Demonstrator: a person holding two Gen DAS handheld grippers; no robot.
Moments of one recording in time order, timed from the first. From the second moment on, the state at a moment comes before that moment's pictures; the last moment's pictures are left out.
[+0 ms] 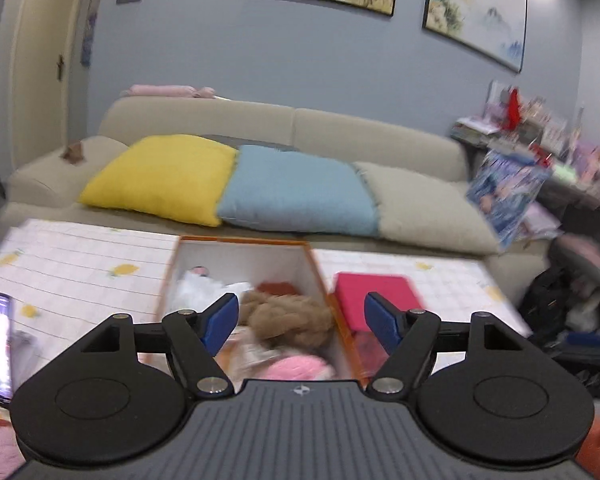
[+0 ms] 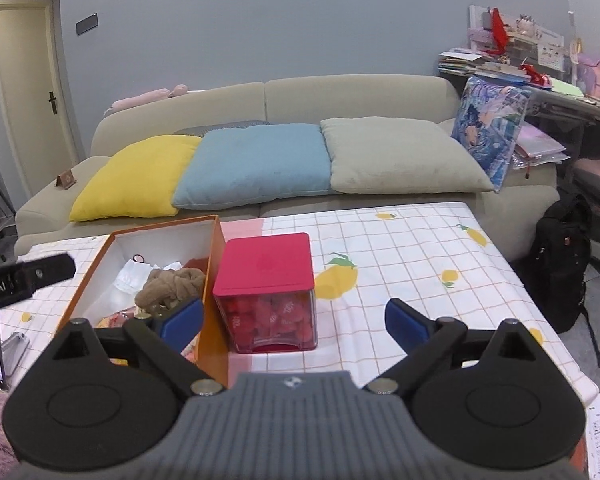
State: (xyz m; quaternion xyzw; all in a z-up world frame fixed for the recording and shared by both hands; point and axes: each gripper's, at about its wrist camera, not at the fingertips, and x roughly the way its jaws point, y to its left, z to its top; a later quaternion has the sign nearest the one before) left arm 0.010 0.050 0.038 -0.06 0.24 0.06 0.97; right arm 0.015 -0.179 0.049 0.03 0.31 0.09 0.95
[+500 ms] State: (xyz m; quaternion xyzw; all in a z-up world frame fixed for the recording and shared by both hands) left arm 0.016 0.031 -0.008 0.01 0.31 0.07 0.95; right arm 0.011 -0.162 0.018 -0.02 0.34 0.08 0.94
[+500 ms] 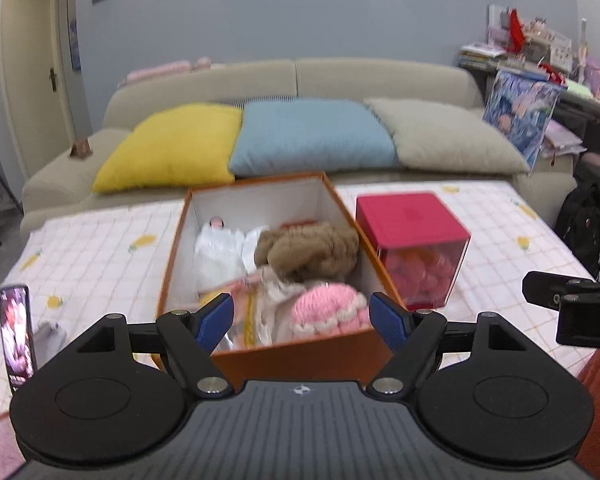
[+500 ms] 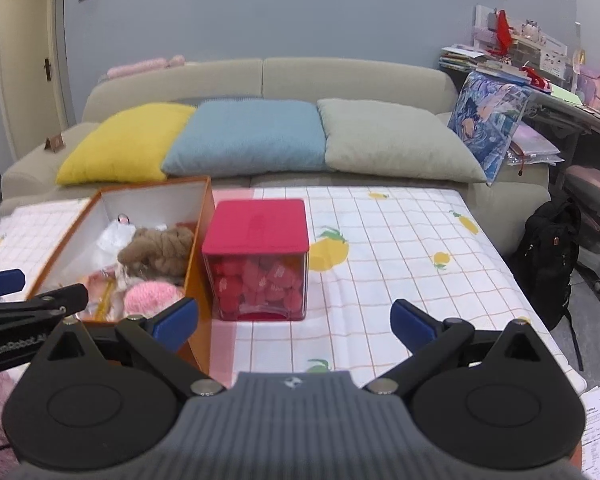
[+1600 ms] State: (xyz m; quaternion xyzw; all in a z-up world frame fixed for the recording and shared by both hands) left arm 0.021 0.025 -0.021 0.03 0.33 0.06 0.94; right arm 0.020 -0.160 0.005 -0.02 0.36 0.07 0.93
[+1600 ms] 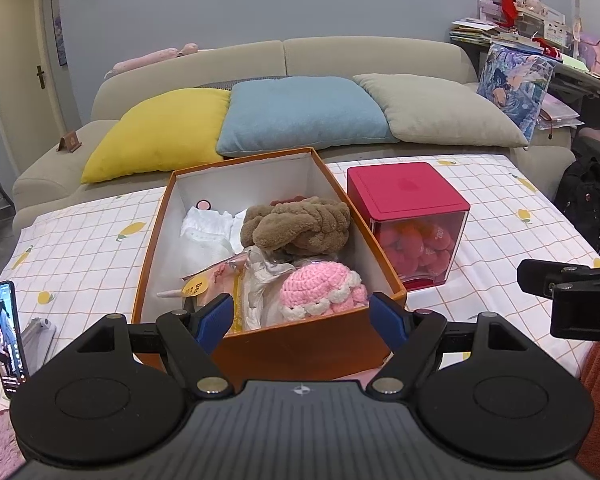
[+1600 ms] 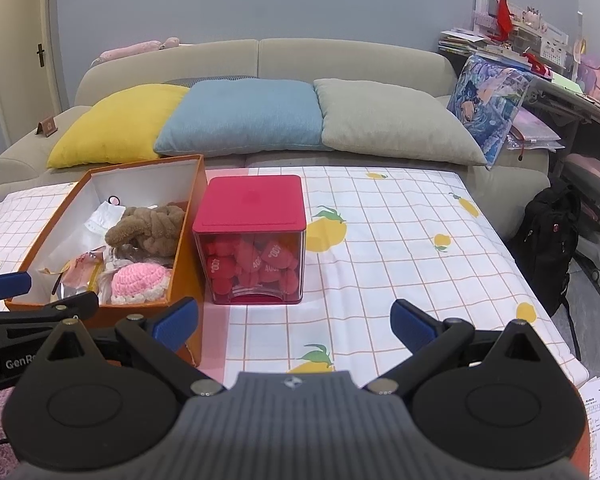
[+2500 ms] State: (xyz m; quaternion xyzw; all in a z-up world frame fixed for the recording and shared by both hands) left arm 0.022 0.026 -0.020 0.03 0.33 0.05 0.94; right arm 0.020 -0.160 0.003 -0.02 0.36 0.07 0.93
